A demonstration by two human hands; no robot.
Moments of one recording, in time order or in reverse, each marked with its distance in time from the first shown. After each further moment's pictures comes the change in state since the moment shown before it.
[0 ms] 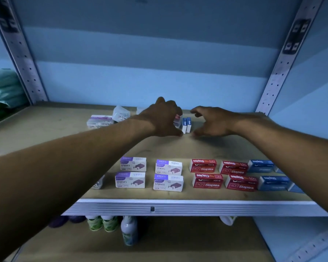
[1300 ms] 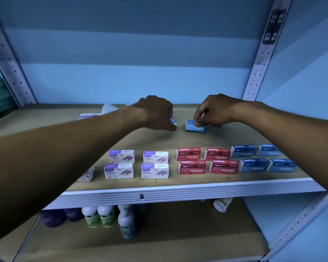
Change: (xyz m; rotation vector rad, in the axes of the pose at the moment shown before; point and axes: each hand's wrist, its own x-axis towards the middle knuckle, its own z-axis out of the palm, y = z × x) left_hand -0.006 0.029 -0.015 -0.003 -0.094 -0.109; right_hand -0.025 0.032 -0.016 0.069 0.035 0.066
